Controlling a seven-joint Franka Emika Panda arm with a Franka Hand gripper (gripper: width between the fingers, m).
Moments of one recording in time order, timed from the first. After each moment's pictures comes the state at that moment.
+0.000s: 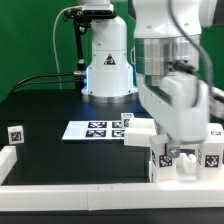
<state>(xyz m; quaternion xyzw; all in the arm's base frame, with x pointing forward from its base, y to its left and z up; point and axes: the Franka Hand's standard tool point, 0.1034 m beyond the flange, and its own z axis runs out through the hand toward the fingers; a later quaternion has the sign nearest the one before) 0.610 0.058 0.072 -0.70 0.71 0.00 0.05</state>
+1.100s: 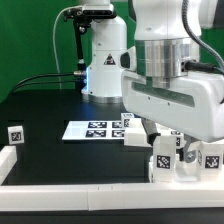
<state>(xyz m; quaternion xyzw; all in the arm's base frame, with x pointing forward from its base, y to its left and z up) 0.608 0.060 0.070 -0.88 0.48 -0.01 0.03</state>
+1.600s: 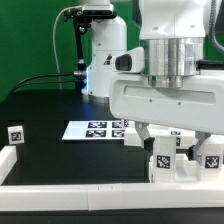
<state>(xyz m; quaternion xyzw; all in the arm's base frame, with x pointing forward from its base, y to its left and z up) 0.612 0.060 0.069 -0.94 0.34 -0.05 0.02</state>
